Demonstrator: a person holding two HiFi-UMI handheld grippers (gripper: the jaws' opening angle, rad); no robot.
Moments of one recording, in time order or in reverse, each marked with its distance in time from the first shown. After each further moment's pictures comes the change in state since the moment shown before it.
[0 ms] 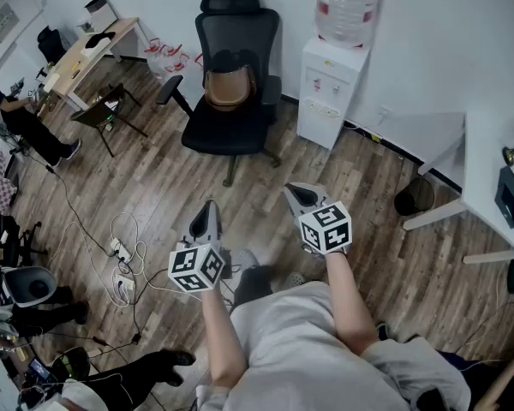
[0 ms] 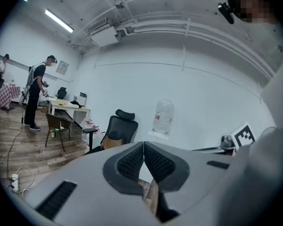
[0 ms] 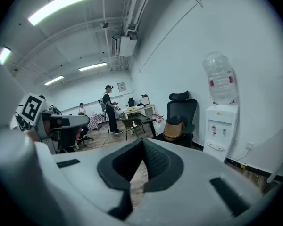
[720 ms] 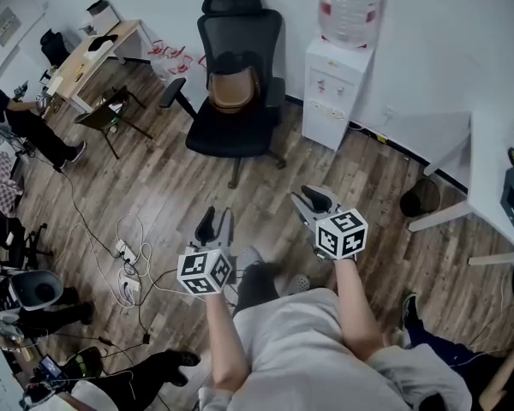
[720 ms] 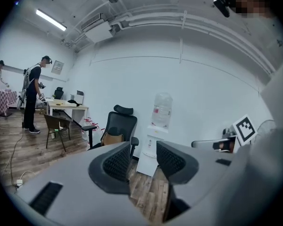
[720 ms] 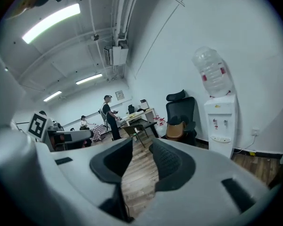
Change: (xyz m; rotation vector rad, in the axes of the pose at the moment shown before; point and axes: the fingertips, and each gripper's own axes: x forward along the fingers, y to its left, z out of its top) left arm 0.013 -0.009 -0.022 0.045 0.066 -0.007; right arm -0.014 -0.025 -0.003 0.134 -0.074 0.029
